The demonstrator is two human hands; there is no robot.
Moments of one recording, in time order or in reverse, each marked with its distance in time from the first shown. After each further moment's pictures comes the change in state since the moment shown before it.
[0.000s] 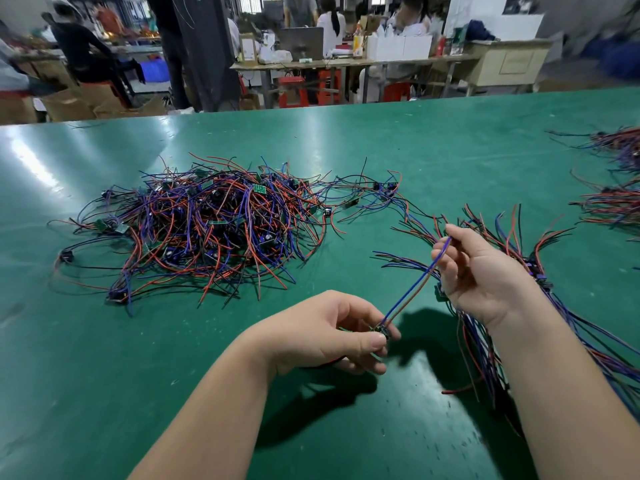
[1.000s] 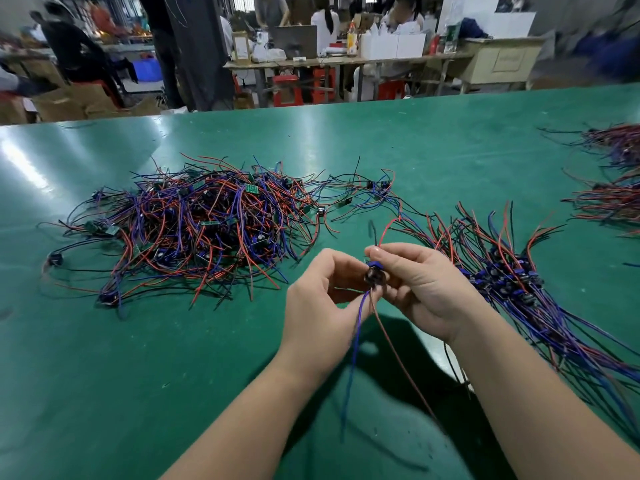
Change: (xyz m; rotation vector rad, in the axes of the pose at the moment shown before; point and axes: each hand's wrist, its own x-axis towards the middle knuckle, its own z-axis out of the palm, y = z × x) left_hand 0.027 -0.010 0.025 0.144 0.805 0.601; right_hand -0.017 0.037 0.027 -0.173 -0.337 -0.077
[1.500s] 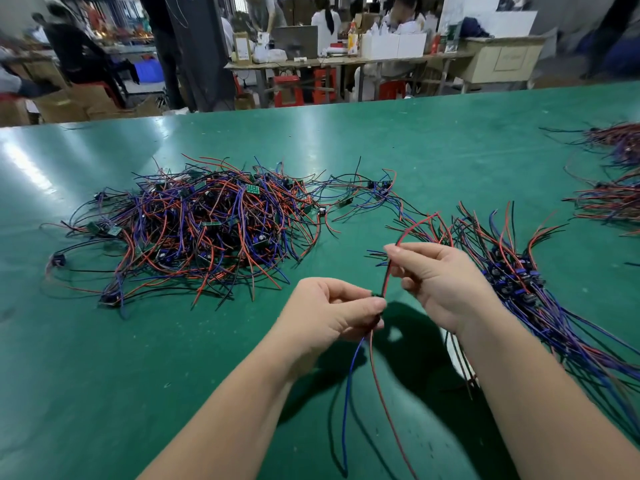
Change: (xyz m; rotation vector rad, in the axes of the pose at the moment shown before) left_hand 0.007 0.004 -0.007 -0.338 -0.216 -0.644; right_hand 0.005 -0.004 -0.013 -0.115 0.206 -0.084
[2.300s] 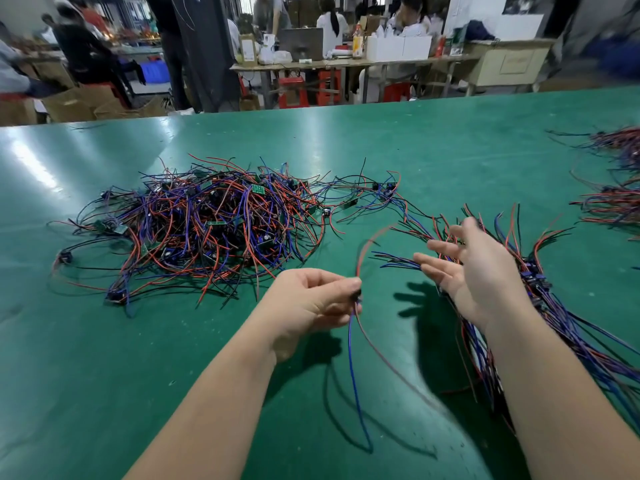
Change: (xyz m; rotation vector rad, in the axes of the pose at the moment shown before) left_hand 0.000 0.016 -0.024 0.018 0.018 -0.052; right_hand 0.012 -0.015 -0.020 0.055 0.220 -0.018
